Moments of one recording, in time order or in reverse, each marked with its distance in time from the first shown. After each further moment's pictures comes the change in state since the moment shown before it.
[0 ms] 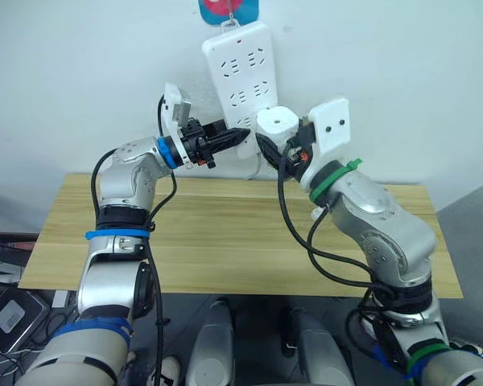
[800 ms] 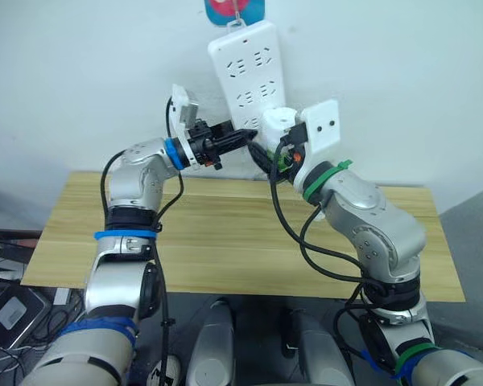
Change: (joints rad) left arm -0.005 -0.036 -0.004 -0.001 0.002 -0.018 -0.016; right arm 0.021 0.006 -0.005 -0.008 -0.040 0.087 0.086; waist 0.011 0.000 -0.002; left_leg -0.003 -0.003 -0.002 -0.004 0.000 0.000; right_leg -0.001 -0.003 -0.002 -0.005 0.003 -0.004
